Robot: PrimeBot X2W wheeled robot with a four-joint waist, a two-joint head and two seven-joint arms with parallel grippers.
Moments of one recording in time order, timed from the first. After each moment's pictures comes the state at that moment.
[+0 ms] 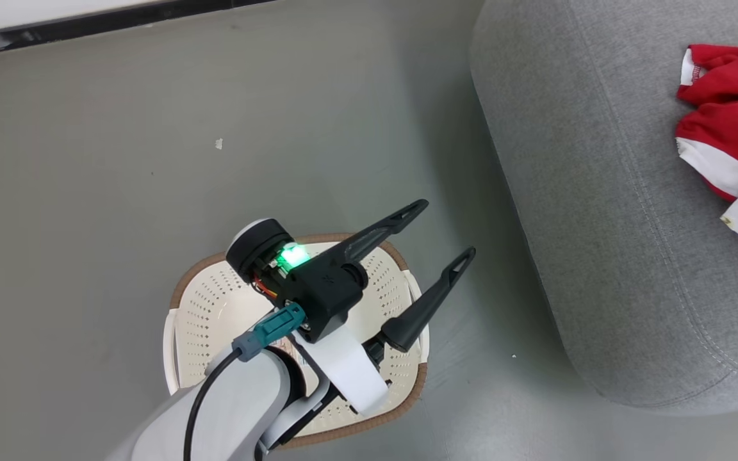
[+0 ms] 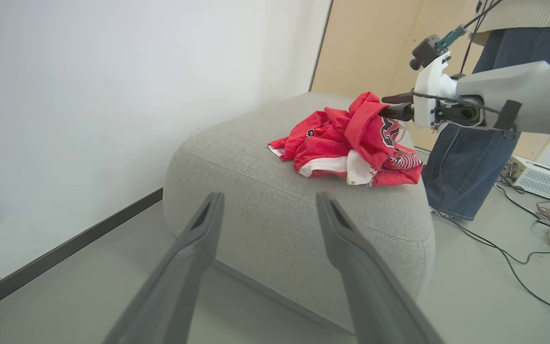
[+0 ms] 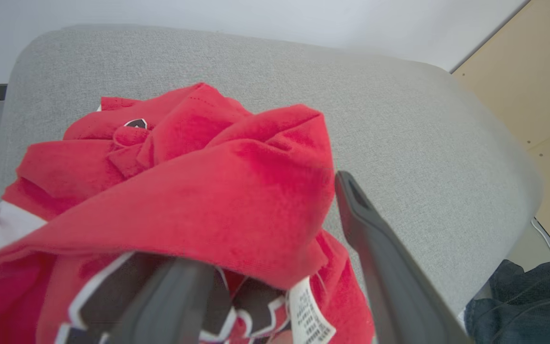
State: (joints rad) left arm -0.57 0.19 -0.76 -0.12 -0.46 -0.06 -0.01; right arm -0.68 -0.53 -0.18 0.83 0.04 0.13 -0.18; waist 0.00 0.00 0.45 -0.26
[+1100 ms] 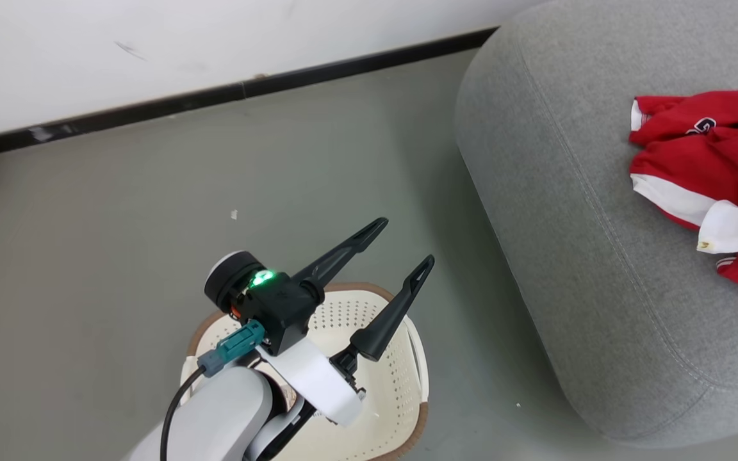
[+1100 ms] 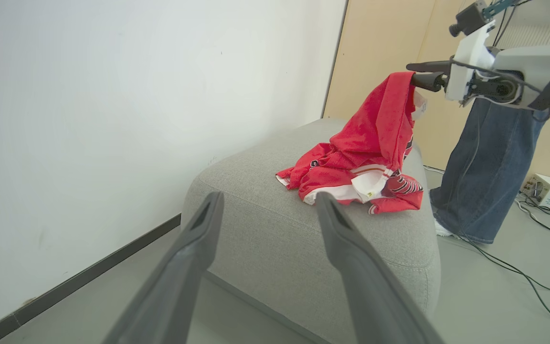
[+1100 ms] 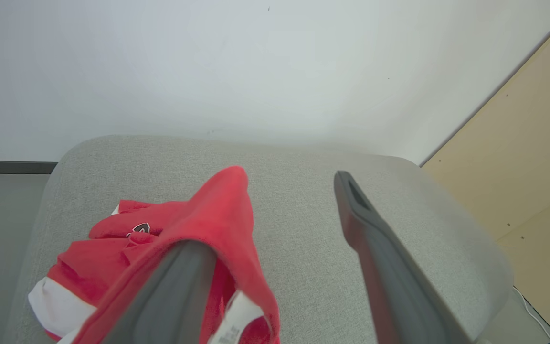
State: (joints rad) left arm -0.50 0.19 -0.73 -0.02 -0.51 -0.06 -0.15; right arm -0.66 -0.67 -0.02 0.64 0.16 0.13 -0.19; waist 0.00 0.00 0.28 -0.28
